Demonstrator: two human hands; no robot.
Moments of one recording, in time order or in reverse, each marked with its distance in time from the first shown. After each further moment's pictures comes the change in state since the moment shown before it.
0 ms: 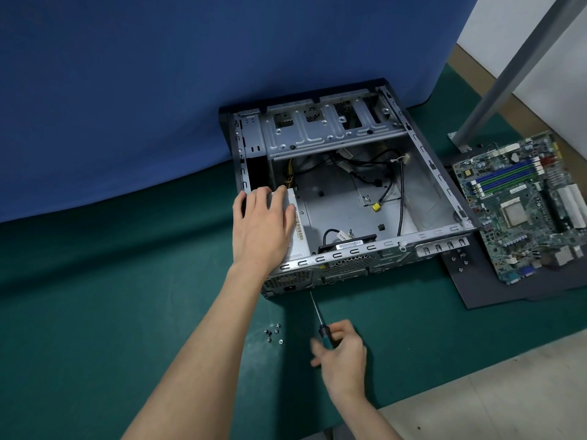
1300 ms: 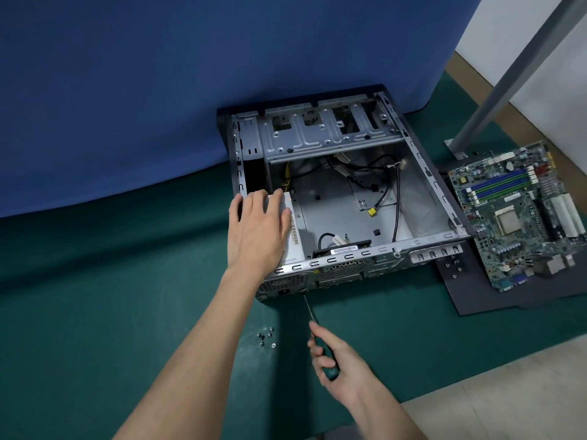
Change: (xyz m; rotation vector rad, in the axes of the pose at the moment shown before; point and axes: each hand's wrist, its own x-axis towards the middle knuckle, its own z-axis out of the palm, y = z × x) left_hand -0.002 0.003 0.000 0.000 -0.005 -0.004; right_hand 0.013 -0.015 -0.021 0.776 -0.364 0.678
